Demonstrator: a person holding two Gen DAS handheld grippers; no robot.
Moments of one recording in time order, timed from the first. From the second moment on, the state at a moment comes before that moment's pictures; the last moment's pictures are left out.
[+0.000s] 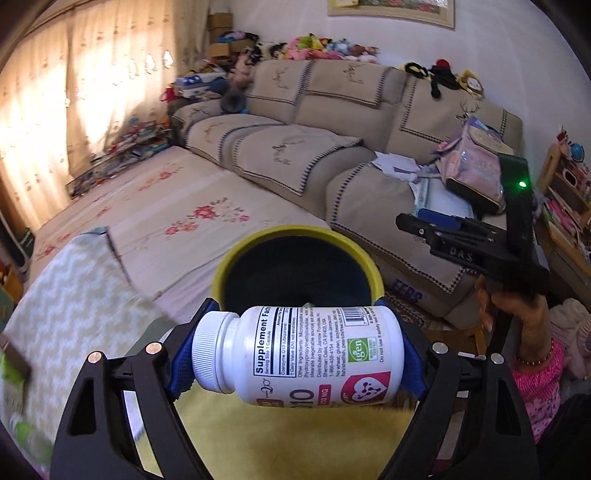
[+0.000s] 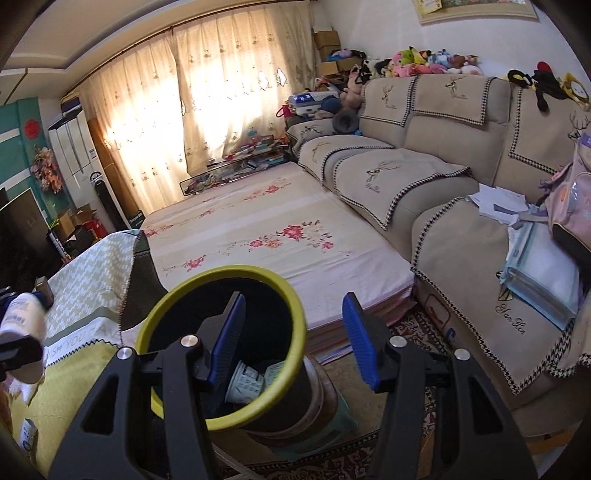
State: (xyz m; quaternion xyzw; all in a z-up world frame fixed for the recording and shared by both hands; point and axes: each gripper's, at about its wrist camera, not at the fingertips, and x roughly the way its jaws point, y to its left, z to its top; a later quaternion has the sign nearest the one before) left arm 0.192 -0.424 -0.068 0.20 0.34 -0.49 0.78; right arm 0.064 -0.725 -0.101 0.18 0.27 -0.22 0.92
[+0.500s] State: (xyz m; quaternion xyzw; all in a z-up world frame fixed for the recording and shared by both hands) left arm 0.236 -0.474 -0.070 0.18 0.34 -0.46 0.80; right arm 0.054 -0.738 -0.110 0.19 0.27 -0.23 0.92
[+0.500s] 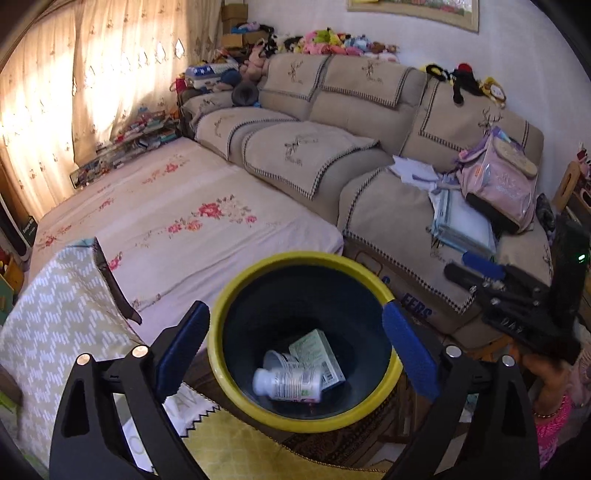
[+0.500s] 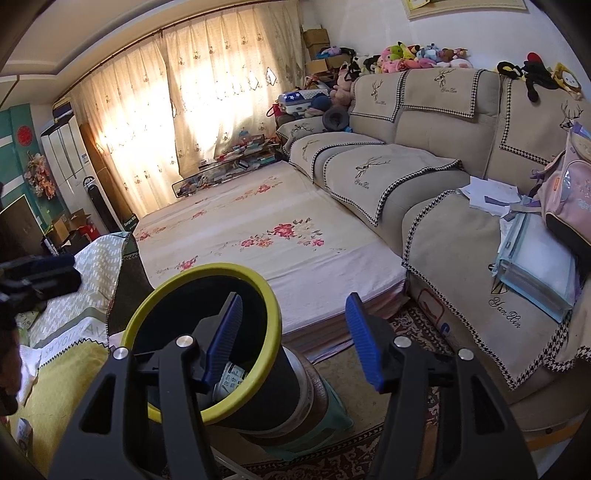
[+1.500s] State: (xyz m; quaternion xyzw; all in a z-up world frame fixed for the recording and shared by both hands) left arm 0.093 -0.072 0.011 0.02 0.24 -0.15 0.96; right arm 0.113 -0.457 -0.100 0.03 0.34 0.11 0.93
